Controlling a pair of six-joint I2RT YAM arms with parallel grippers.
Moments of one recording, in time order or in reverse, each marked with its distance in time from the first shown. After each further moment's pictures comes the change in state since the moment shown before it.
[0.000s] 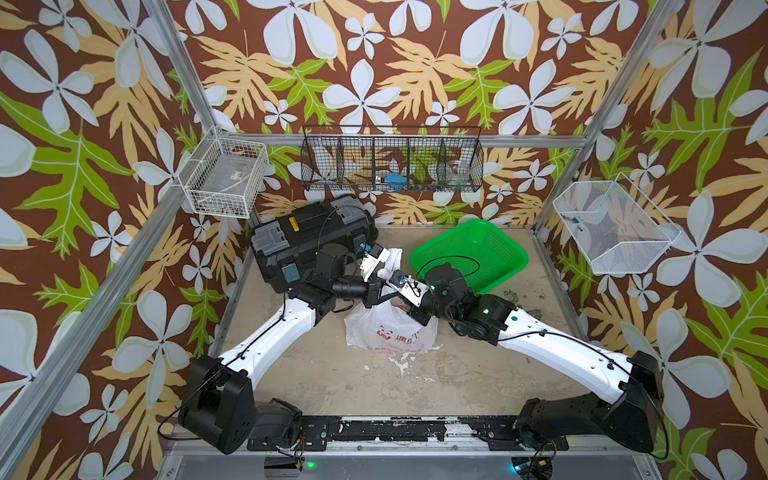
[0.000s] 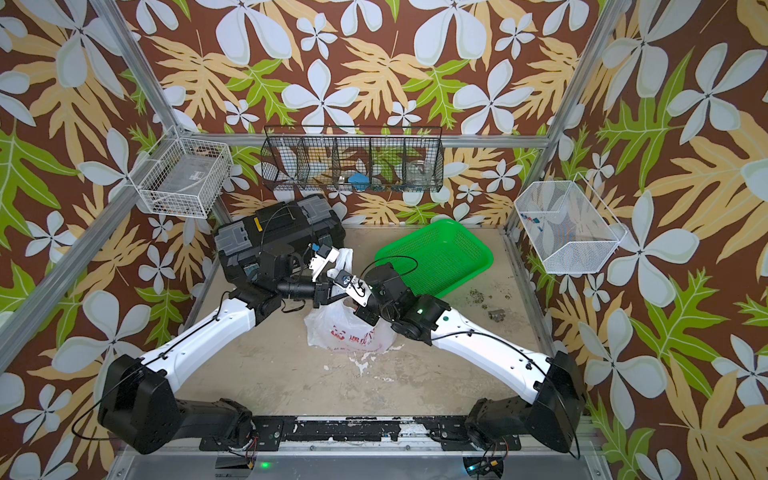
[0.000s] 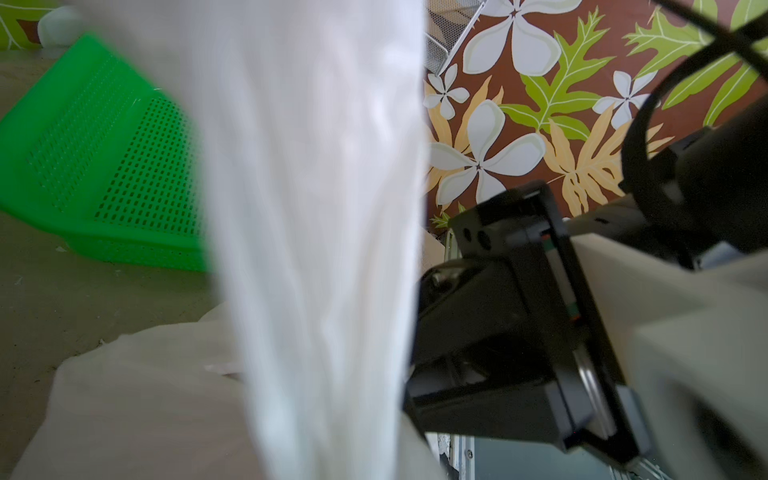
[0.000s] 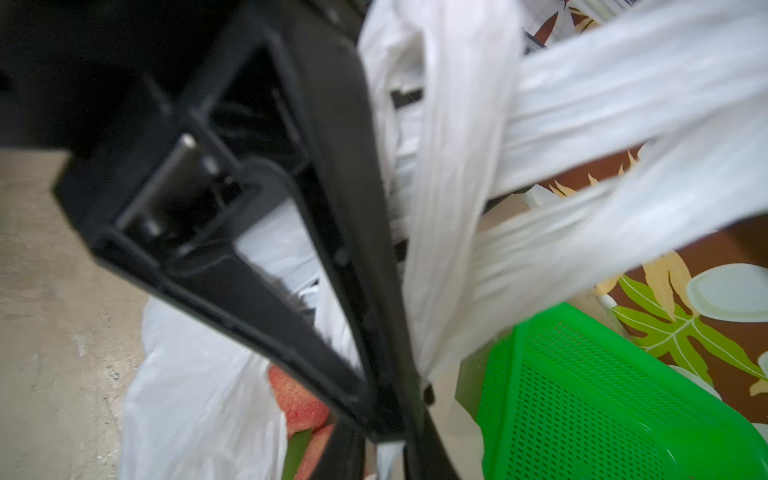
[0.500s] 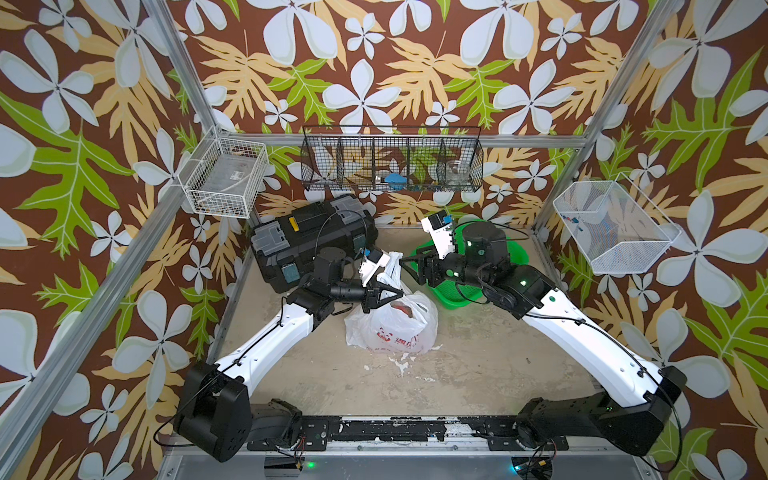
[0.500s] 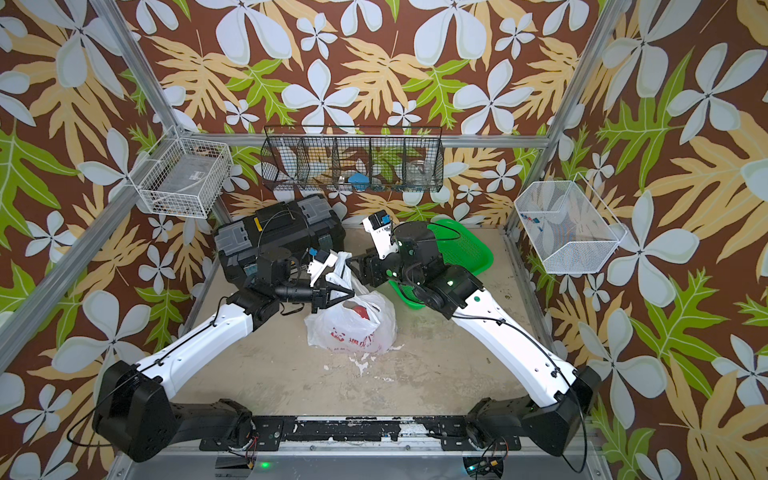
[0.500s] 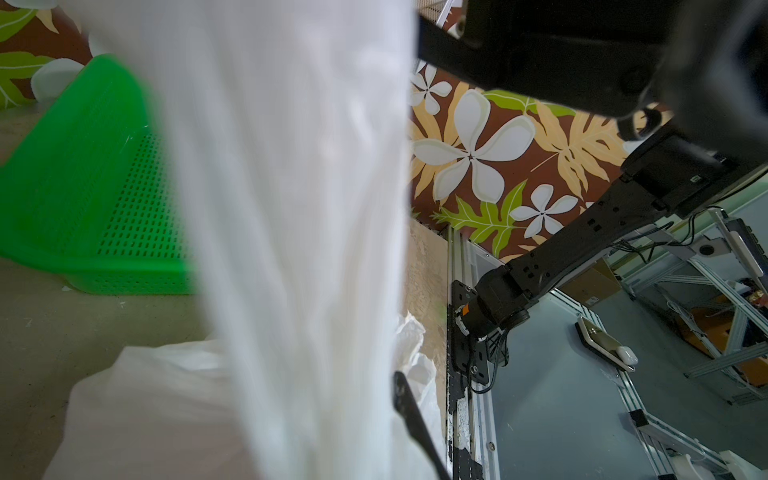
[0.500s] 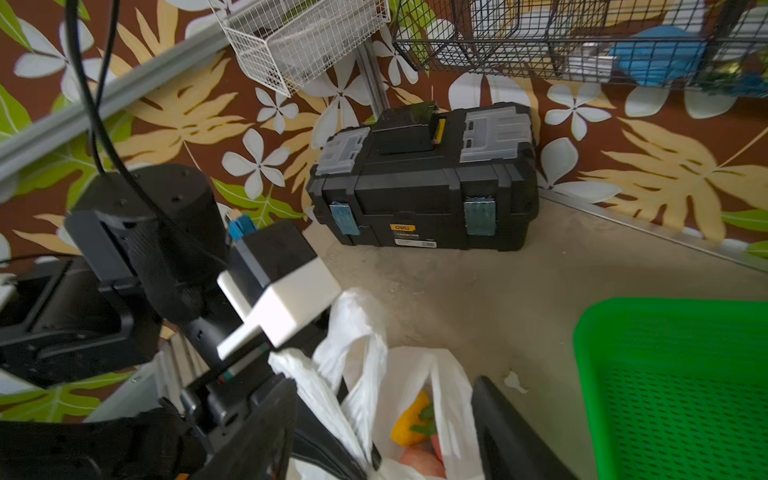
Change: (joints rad) left arm -0.005 -0.025 -0.028 0.033 0.019 0.082; right arm -0.159 0.037 0.322 -0.101 -0.269 0.603
